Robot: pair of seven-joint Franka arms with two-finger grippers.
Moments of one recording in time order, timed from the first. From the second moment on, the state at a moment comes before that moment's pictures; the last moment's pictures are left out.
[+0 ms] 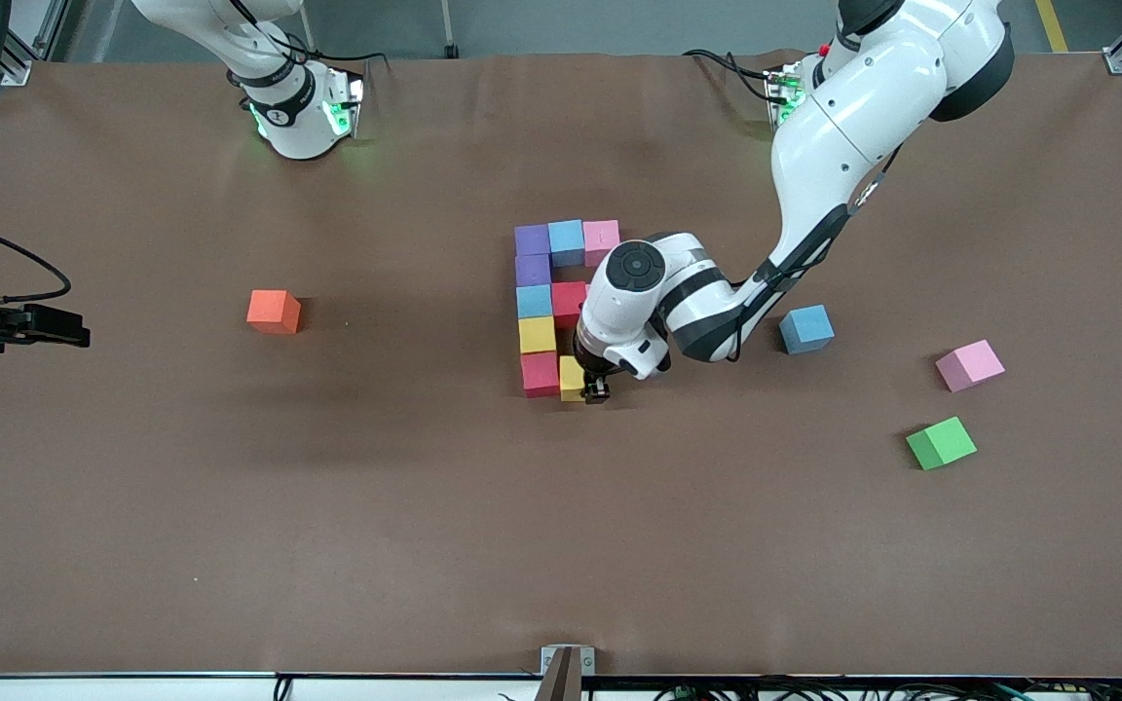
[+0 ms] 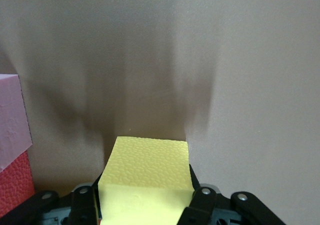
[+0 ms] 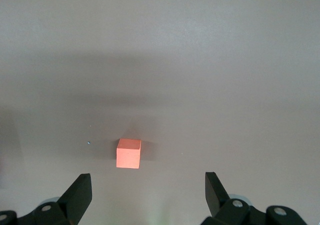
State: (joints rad) left arm -0.21 0.88 -0.61 -1.63 0.63 2.50 -2.75; right arm 0.09 0.35 -0.21 -1.22 0.02 1.41 -0.18
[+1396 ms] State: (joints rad) left arm -0.22 0.89 -0.60 -1.62 0.63 2.45 -2.75; right arm 0.06 0.30 -0.16 -1.23 0.02 1.41 -0.18
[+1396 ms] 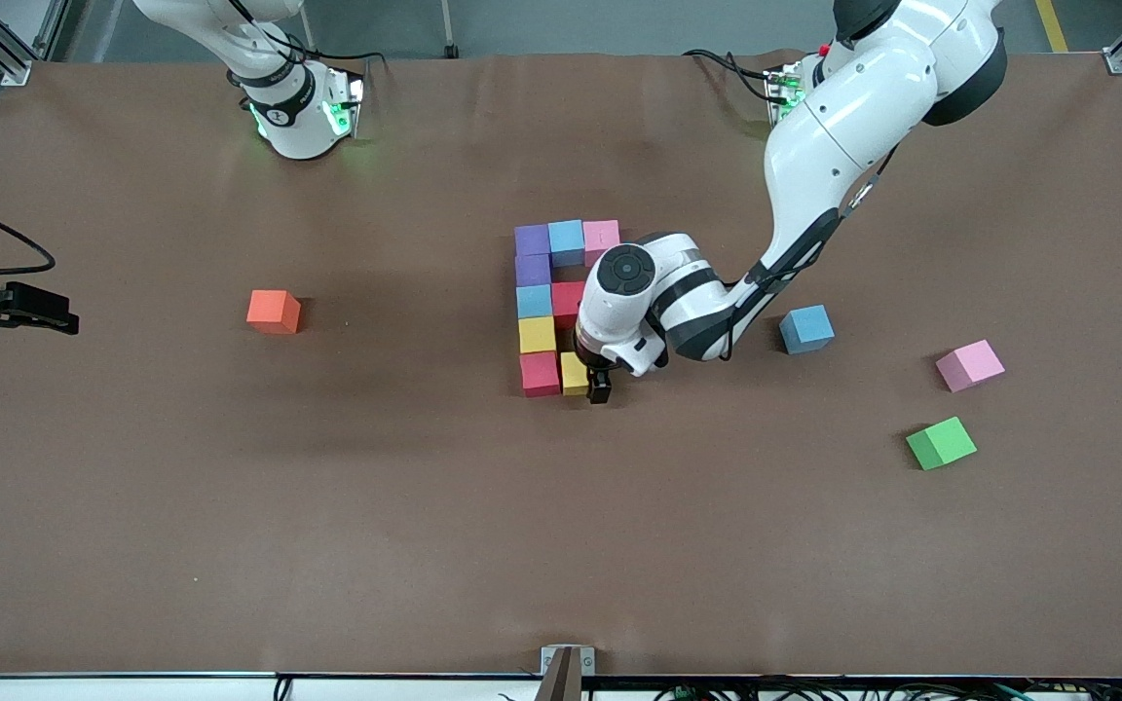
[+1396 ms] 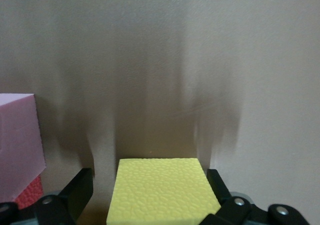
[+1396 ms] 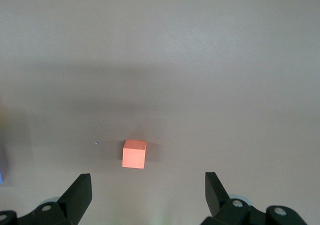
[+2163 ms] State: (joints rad) left arm -0.22 0.86 -0.67 -1.51 0.60 2.23 -2.72; right arm 0.06 0.28 -0.16 -1.27 0.02 1.42 -0.18
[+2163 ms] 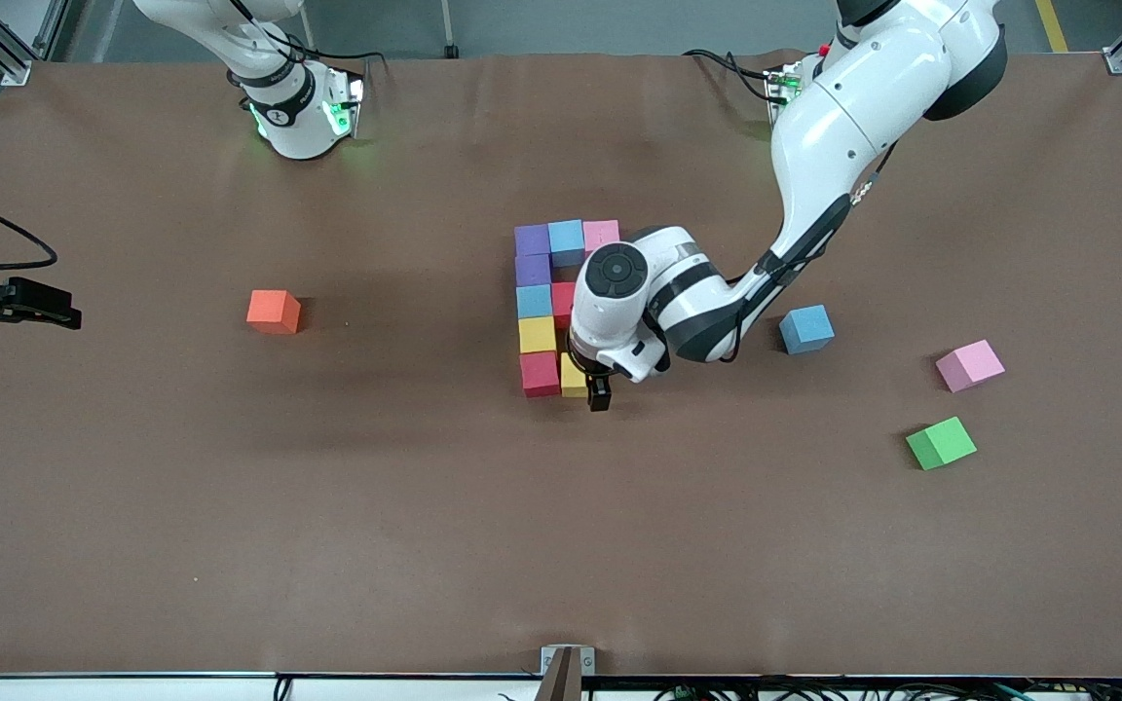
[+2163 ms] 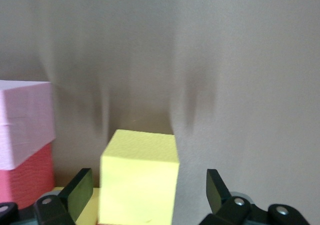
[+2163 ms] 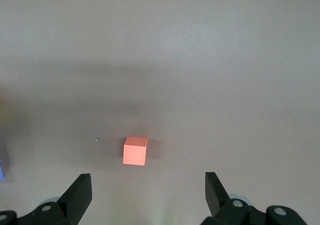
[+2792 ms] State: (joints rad) left arm 0.05 0.72 -0.87 -1.50 0.60 1.95 -2.23; right arm 0.06 0.23 -0.16 -1.32 0.02 1.42 -0.18
